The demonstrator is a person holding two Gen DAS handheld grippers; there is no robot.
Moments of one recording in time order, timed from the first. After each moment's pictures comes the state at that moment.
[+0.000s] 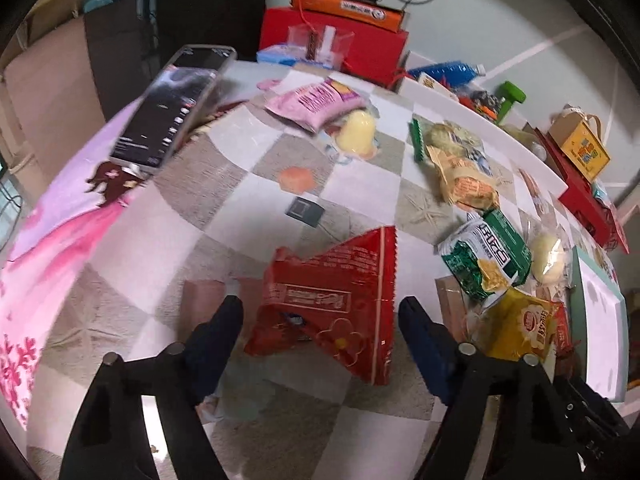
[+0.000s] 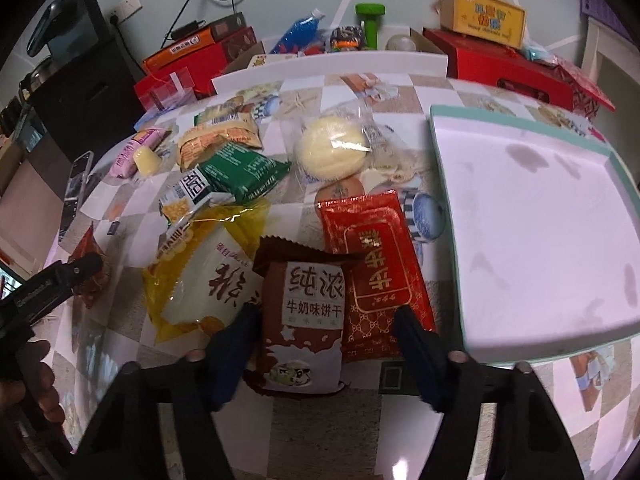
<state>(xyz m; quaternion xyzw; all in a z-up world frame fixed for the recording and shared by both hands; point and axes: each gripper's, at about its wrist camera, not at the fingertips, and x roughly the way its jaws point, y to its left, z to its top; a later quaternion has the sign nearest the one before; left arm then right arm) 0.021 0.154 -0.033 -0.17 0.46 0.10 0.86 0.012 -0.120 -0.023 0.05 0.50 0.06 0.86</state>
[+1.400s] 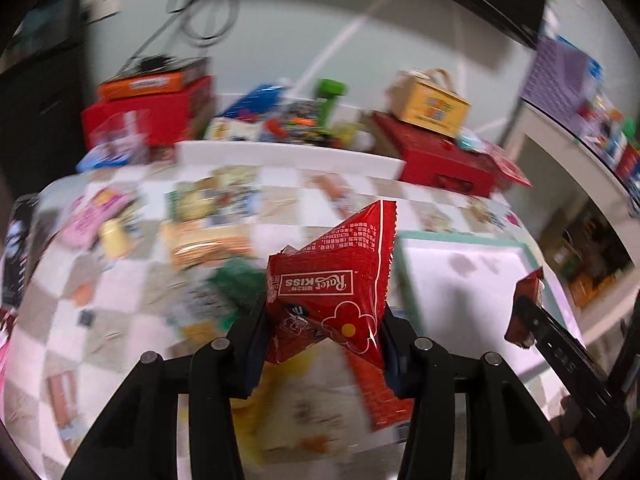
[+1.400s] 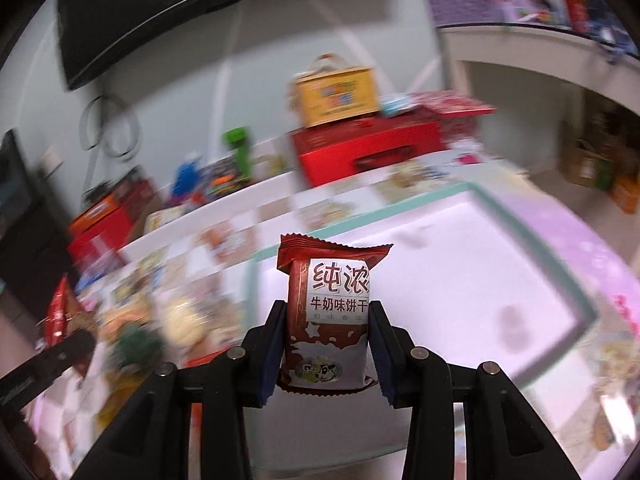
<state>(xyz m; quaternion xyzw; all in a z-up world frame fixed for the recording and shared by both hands) 0.061 -0.031 0.048 -0.06 0.40 -0.11 0.91 0.001 -0.267 0.042 0.15 0.33 -0.12 0.93</state>
